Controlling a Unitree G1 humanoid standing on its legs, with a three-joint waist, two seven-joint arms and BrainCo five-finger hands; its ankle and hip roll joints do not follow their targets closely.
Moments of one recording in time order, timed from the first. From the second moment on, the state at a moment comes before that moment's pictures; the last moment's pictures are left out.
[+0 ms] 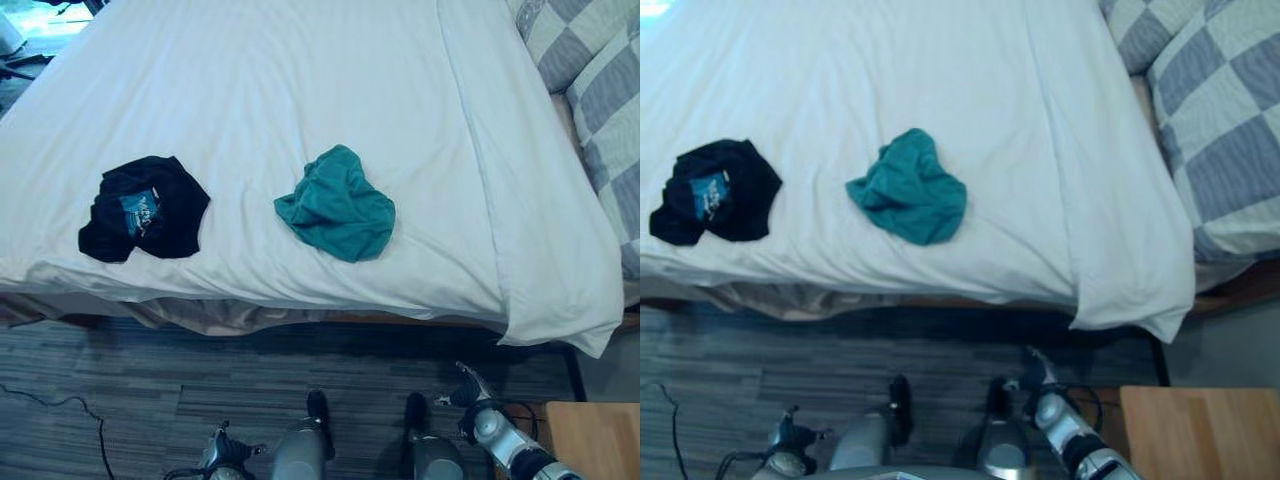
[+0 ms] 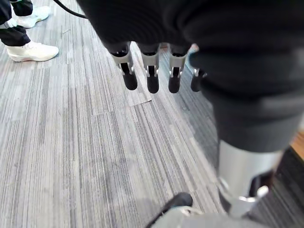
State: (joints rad) left arm -0.04 0.24 -0.22 1.19 0.08 -0.04 0.34; right arm -0.17 -0.28 0.47 1.00 -0.24 -0.01 -0.32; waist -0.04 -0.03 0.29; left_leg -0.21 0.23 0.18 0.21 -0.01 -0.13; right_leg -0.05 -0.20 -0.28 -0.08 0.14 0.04
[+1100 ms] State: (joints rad) left arm -0.18 0.26 -0.38 1.10 0.14 -0.03 0.29; right arm -0.17 -0.33 0.45 1.02 -0.24 0.01 -0.28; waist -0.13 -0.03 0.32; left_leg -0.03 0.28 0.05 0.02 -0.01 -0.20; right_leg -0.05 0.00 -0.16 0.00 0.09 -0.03
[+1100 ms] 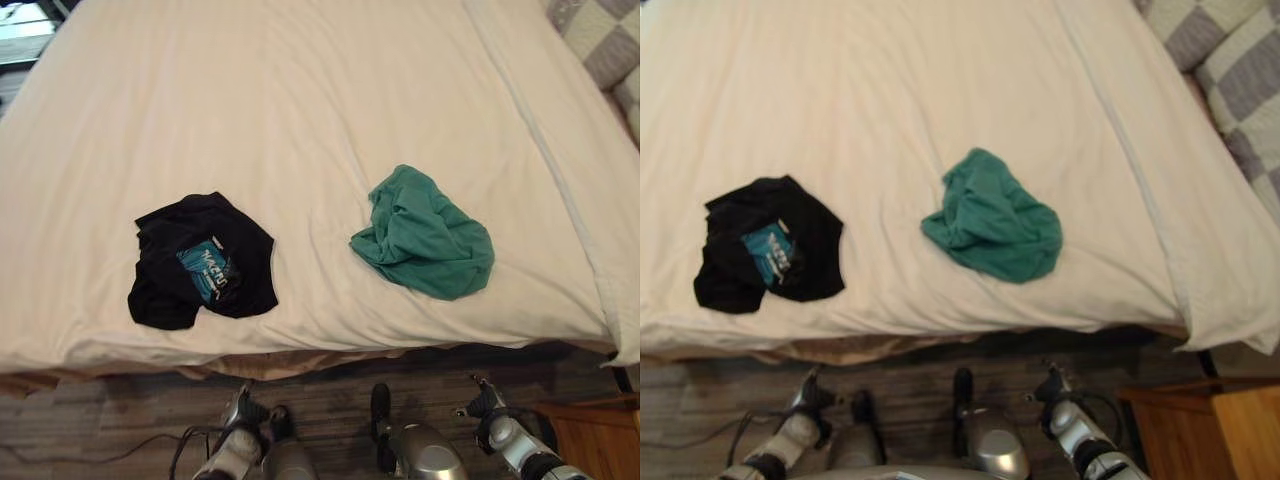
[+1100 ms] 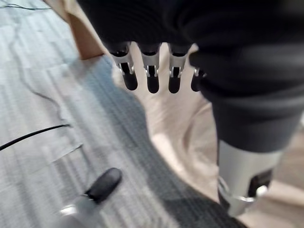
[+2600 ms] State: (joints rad) left arm 0.07 0.72 0.04 0.19 0.11 -0.16 0.28; right arm -0.08 -0.78 0.01 0.19 -0.31 -0.09 -0.35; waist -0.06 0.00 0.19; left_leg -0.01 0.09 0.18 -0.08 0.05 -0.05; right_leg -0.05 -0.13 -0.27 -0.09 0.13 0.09
